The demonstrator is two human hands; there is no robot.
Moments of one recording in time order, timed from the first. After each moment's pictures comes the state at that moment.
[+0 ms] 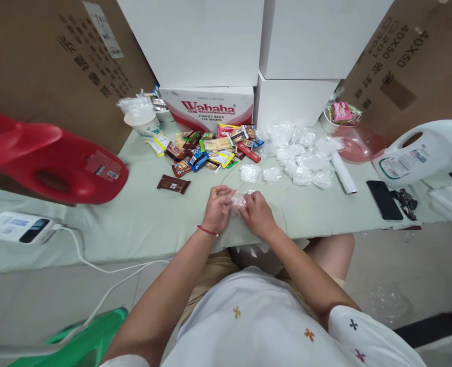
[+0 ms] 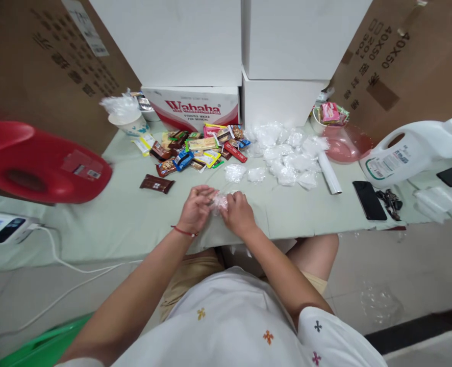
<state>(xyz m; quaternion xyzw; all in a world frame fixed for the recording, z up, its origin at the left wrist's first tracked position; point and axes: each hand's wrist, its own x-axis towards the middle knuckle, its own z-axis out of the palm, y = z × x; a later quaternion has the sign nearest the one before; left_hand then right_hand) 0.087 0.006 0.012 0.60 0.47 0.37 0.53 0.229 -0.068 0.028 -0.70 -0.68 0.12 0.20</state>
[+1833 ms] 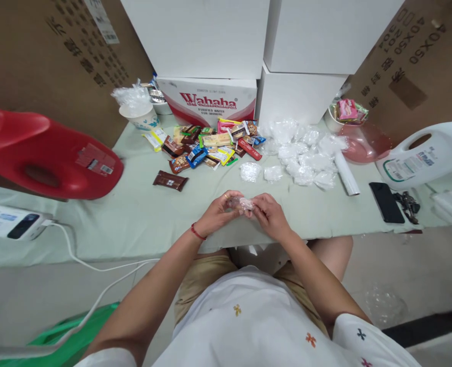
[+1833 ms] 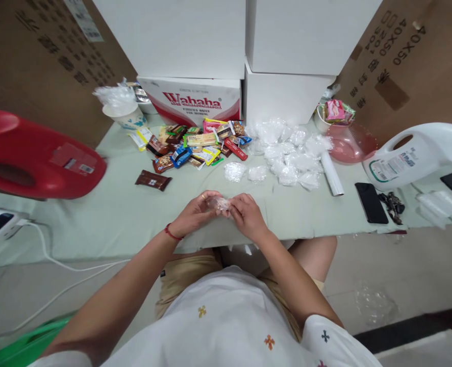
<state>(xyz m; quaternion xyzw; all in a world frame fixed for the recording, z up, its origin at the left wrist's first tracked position) 0.065 0.001 0.035 0.64 0.28 0.26 0.67 0.270 -0.088 0.042 -0.56 -0.68 0.22 0.42</state>
